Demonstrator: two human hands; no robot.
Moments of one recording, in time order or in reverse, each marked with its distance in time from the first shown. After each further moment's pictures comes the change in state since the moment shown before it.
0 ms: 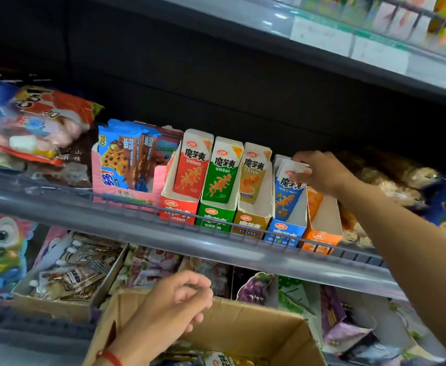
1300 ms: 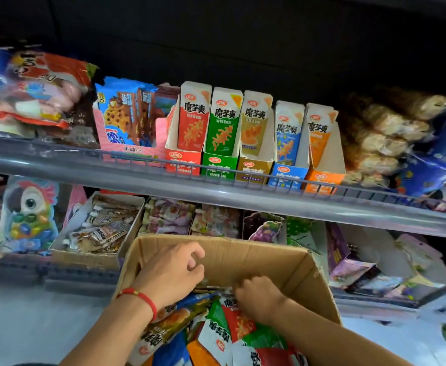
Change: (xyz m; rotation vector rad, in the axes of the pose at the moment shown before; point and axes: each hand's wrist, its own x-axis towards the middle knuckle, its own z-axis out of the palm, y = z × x) left_hand -0.014 -0.036 -0.005 0.873 0.046 0.027; right_hand -0.258 -0.091 0.221 -0.388 -0.670 -0.528
